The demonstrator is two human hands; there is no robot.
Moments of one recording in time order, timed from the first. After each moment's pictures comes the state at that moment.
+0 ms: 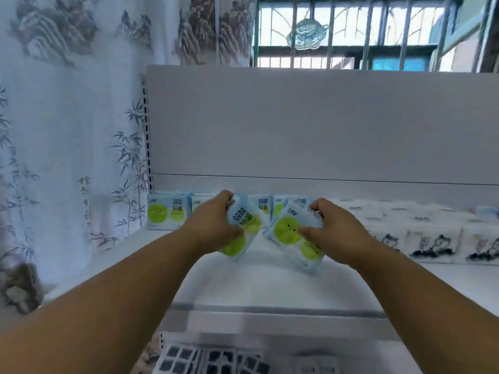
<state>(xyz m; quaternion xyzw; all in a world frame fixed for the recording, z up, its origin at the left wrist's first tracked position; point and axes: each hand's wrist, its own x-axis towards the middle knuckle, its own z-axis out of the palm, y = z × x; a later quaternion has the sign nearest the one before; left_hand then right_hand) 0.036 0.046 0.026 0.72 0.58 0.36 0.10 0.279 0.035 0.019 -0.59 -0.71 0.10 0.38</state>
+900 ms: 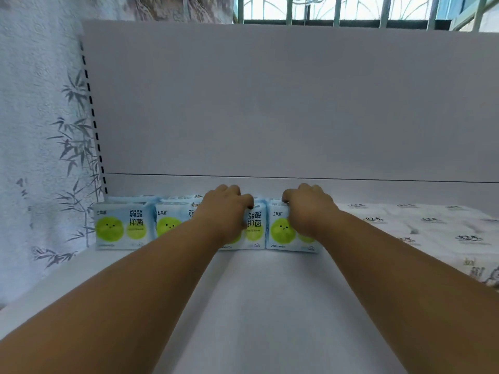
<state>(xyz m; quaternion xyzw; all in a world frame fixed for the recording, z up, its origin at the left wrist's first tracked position) 0.077 0.213 0.023 0.79 0.56 0.14 -0.21 0.267 0.214 0.033 -0.65 -0.74 -0.13 0.13</state>
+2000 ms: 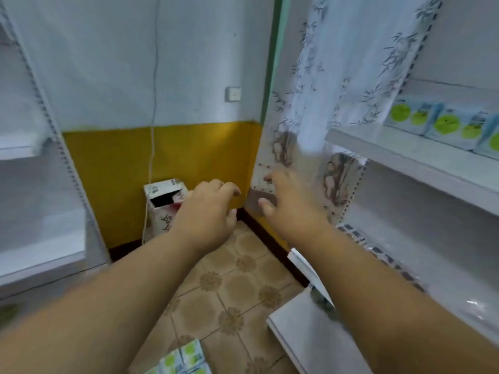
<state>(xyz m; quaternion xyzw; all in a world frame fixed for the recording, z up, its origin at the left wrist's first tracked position) -0.061 -0.407 -0.149 0.41 0.87 0.21 -0.17 0.040 -0.267 -0.115 -0.16 -0.95 0.12 0.23</state>
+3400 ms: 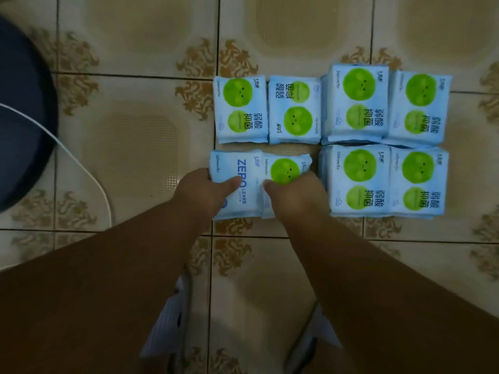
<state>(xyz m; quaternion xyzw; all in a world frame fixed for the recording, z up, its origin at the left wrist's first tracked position) -0.110 -0.727 -1.179 -0.33 0.76 0.45 0.33 -0.105 -0.569 -1.177 -0.37 -0.82 0.33 -0.27</state>
